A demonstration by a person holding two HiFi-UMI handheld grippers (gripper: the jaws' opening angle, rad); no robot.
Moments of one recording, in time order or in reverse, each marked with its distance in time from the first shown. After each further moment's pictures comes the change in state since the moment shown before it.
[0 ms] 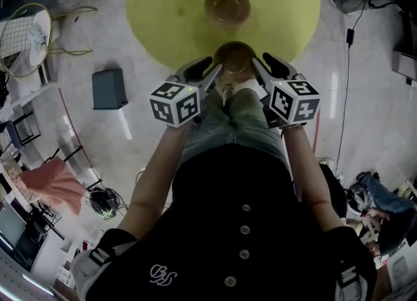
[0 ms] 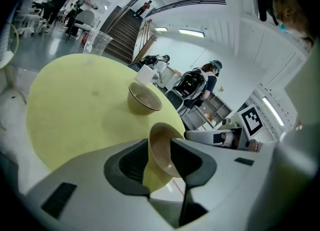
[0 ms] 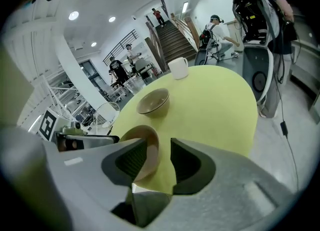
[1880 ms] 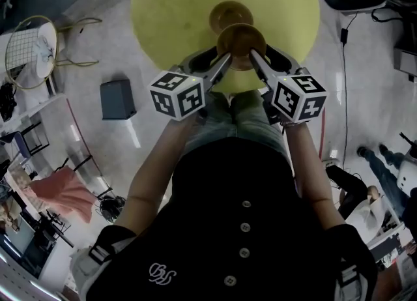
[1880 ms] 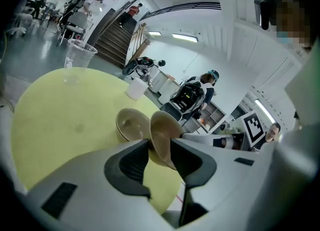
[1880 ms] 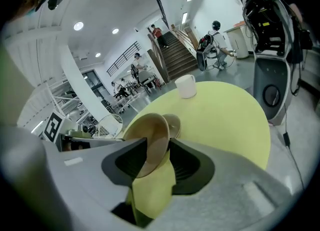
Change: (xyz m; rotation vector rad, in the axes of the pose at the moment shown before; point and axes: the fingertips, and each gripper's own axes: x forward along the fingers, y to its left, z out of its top) left arm 0.011 -0.017 0.066 0.047 -0.042 -0.079; right arm 0.001 0.021 0.062 0.006 -0.131 0.042
